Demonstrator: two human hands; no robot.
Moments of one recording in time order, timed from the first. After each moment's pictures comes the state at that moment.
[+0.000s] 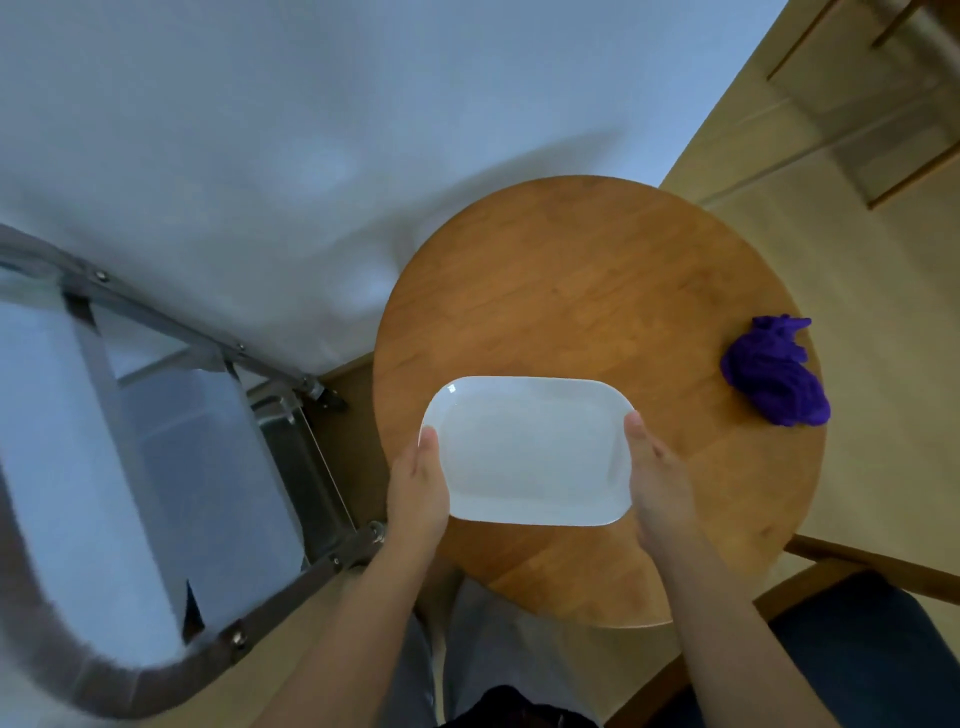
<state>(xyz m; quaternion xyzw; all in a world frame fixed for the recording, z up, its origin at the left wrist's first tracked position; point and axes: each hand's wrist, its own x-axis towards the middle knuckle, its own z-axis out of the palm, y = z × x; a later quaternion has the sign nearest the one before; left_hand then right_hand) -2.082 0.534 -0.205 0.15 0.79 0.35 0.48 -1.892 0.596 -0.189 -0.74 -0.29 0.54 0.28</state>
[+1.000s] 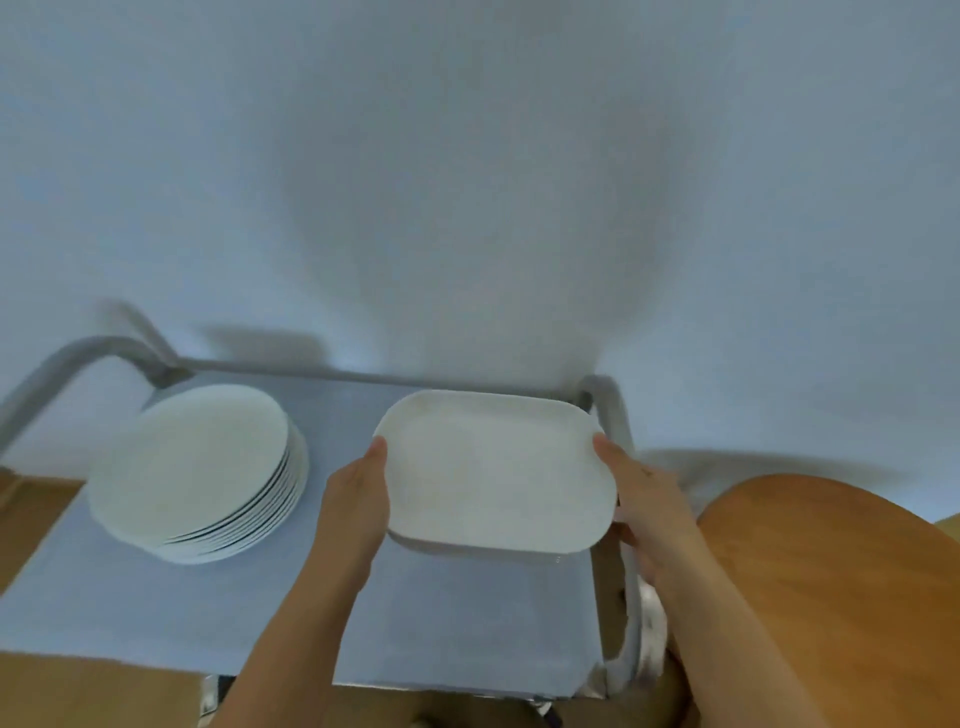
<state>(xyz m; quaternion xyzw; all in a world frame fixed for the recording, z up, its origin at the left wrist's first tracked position) -2.427 0.260 0.016 -0.01 0.78 0.59 0.21 -2.270 0.435 0.028 -0.49 -0.54 0.67 0.17</state>
